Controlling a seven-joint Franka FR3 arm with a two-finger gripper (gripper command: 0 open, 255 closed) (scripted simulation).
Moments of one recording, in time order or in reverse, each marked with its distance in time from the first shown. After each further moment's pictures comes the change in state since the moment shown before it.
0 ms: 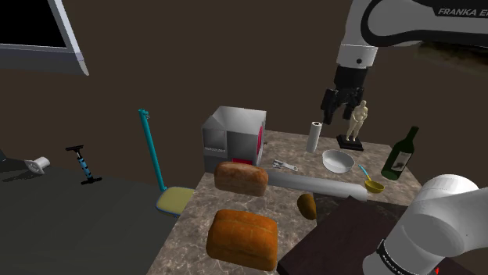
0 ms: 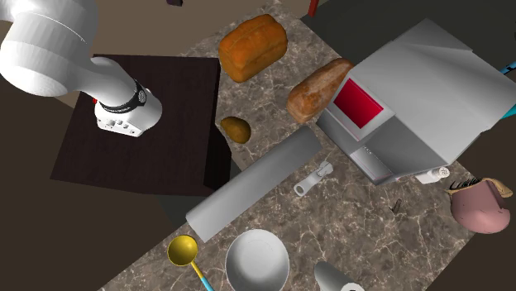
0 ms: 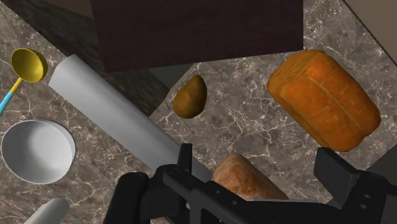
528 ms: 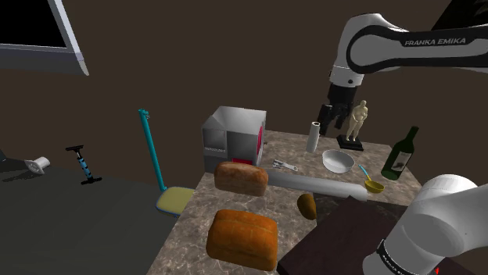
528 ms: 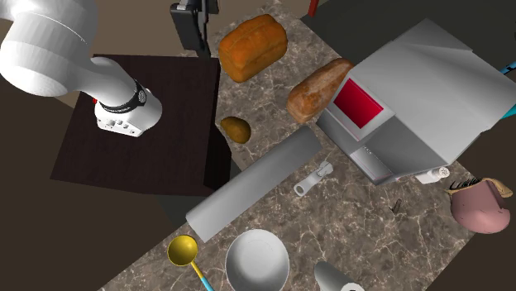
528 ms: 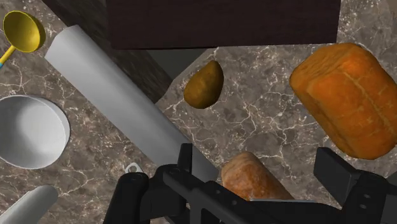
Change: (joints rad) arm -0.001 0.054 -0.080 -0.124 -0.055 0.190 -0.148
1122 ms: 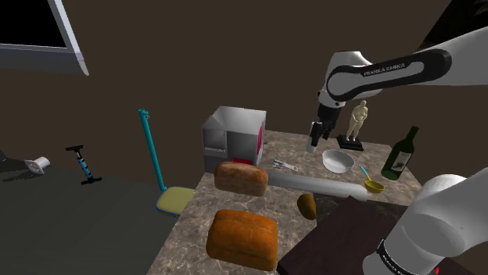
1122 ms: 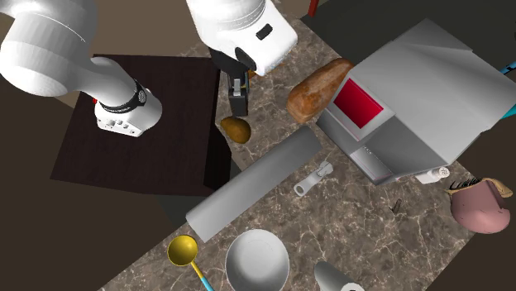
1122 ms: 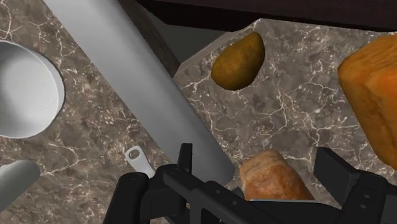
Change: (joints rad) arm 0.005 0.214 -0.130 -0.082 -0.052 0.320 -0.228
